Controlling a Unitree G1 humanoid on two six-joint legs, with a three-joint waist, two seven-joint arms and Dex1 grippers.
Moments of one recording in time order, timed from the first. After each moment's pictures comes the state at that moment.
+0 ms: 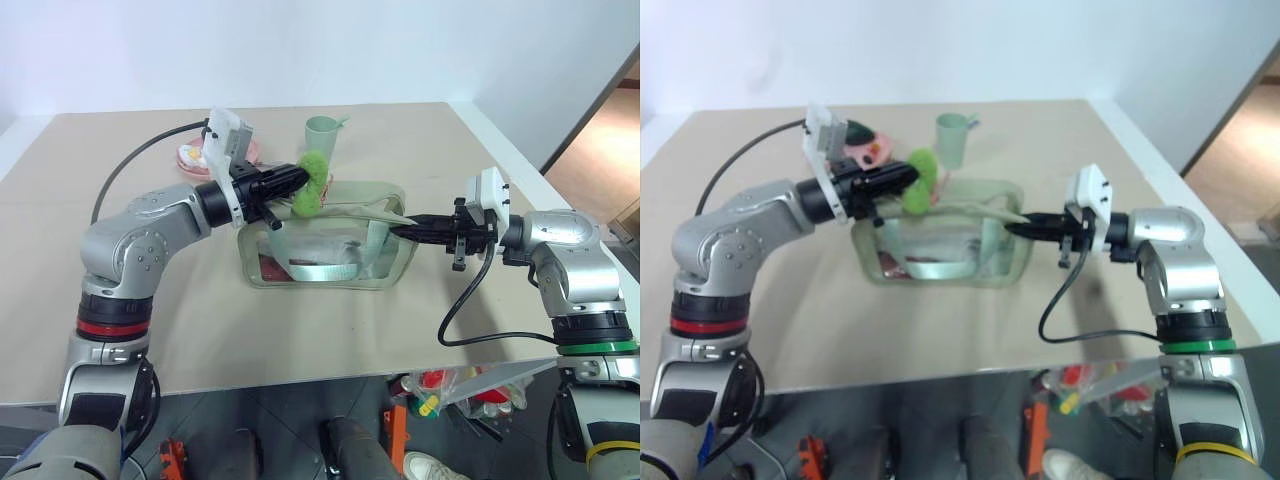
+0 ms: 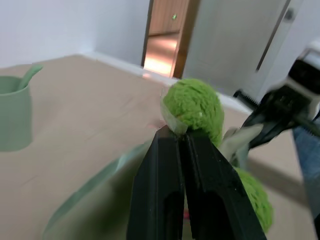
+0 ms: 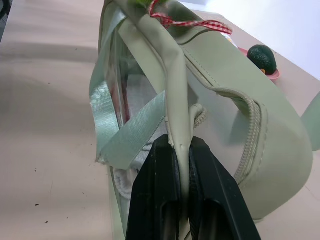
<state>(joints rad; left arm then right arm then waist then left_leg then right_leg) -0.80 0.49 0.02 -0.11 -0.71 0.80 -0.64 -0.68 -0.72 -0.02 0.23 0.37 0.15 1.32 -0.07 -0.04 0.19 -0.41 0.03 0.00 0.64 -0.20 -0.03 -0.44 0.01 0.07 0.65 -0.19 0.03</state>
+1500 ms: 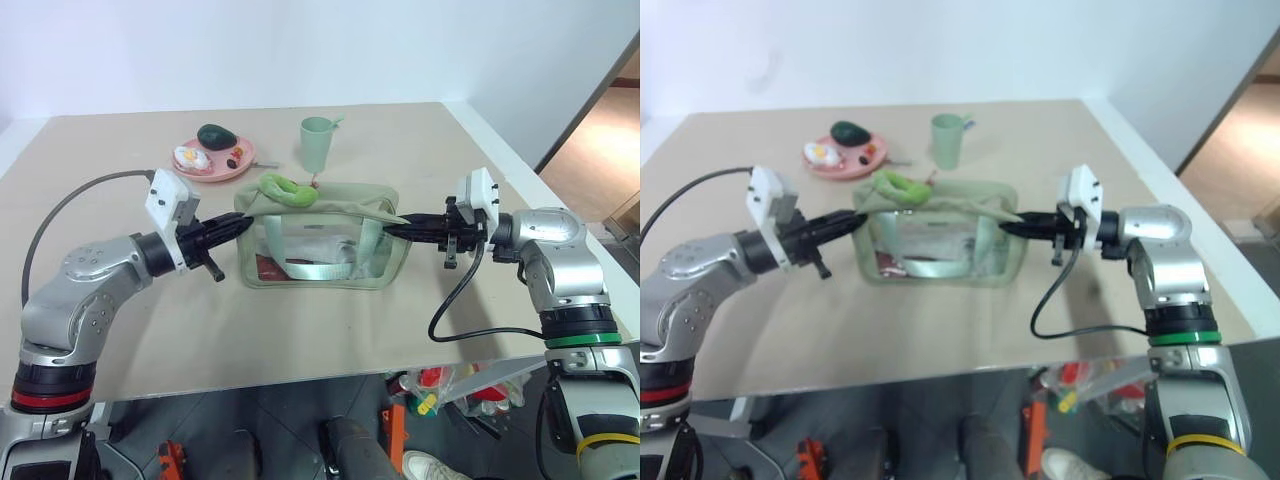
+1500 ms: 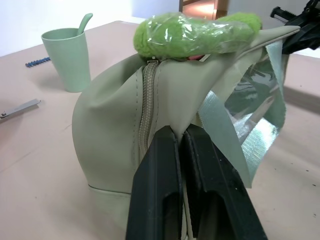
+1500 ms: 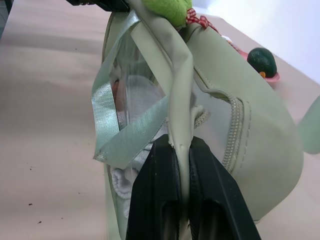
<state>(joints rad) -0.46 0.64 0.13 -0.26 -0.60 0.65 -0.75 -0.72 -0.68 0.00 0.28 0.38 0.20 1.34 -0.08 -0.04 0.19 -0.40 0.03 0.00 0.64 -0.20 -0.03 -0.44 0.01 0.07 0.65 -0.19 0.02</state>
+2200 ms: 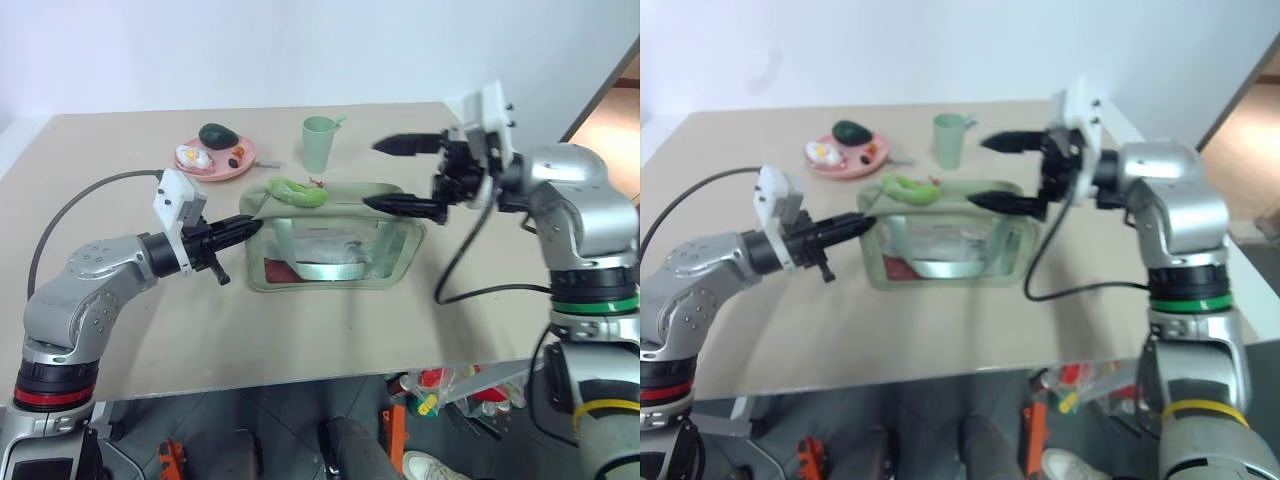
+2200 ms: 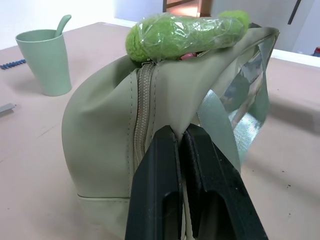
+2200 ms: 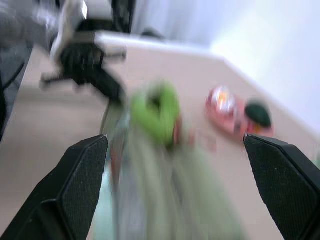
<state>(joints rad) -0.46 0.64 0.12 -0.30 -0.65 0.69 -0.76 -0.97 -0.62 0.04 0.08 0.43 0.44 1.19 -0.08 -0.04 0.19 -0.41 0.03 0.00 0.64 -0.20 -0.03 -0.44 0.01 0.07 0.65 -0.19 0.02</state>
